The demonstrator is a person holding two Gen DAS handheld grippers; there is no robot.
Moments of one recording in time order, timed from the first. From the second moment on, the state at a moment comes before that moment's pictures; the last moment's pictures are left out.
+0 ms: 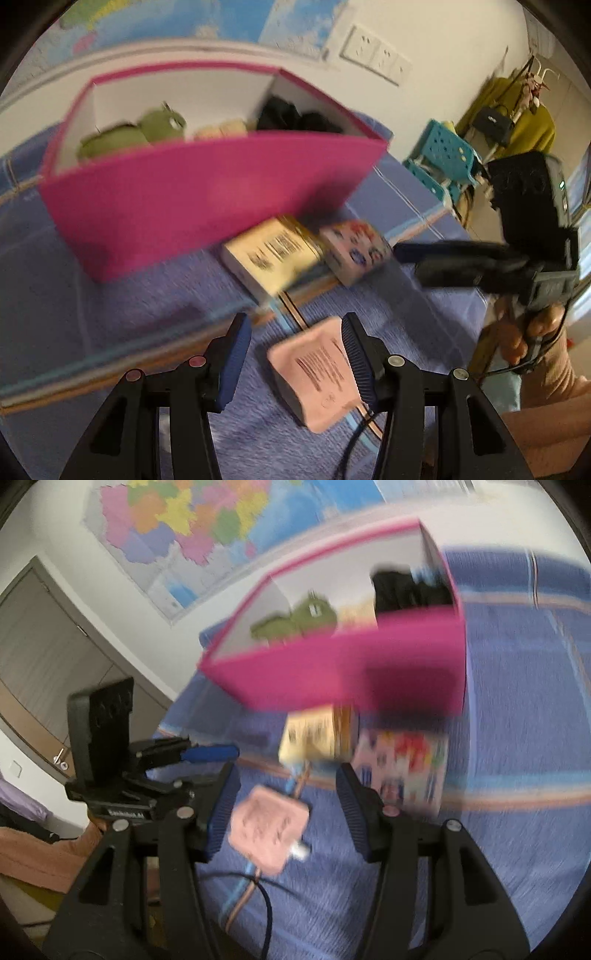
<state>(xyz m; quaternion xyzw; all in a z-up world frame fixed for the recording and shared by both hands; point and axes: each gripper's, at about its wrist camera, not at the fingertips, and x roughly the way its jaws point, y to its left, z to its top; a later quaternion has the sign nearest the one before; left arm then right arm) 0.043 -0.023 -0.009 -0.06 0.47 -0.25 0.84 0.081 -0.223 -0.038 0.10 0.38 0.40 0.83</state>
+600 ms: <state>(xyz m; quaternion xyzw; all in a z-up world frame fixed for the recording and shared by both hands) 0.013 -0.034 -0.041 -0.07 0.52 -0.27 0.81 0.066 -0.187 -0.102 0.11 0.43 0.42 0.79</state>
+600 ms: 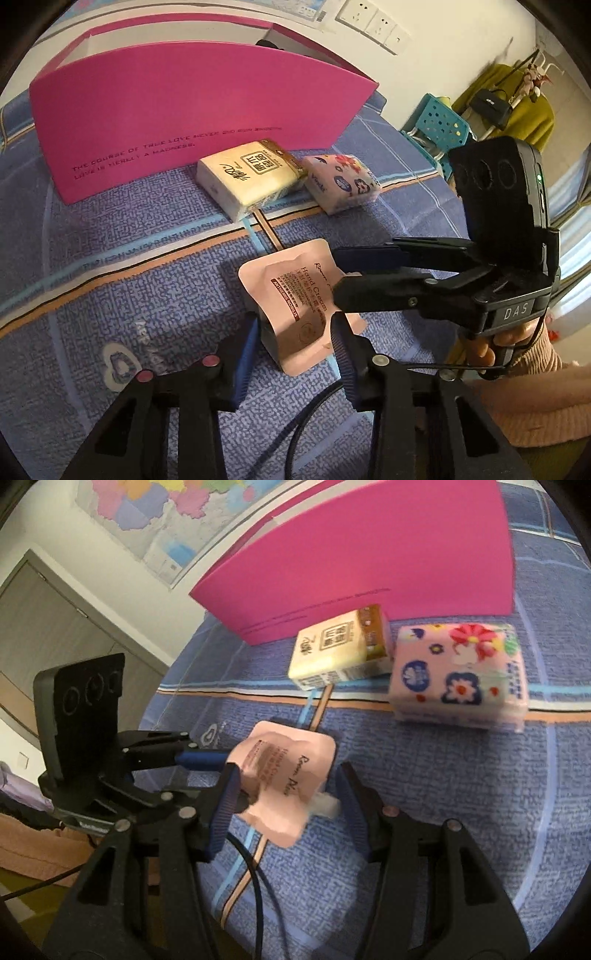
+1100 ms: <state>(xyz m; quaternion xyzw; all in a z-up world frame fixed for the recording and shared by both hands) 0.023 -0.034 -0.020 -0.10 0.49 -0.27 0.82 0.063 -0.198 -0.079 0.11 0.38 0.41 0.82</state>
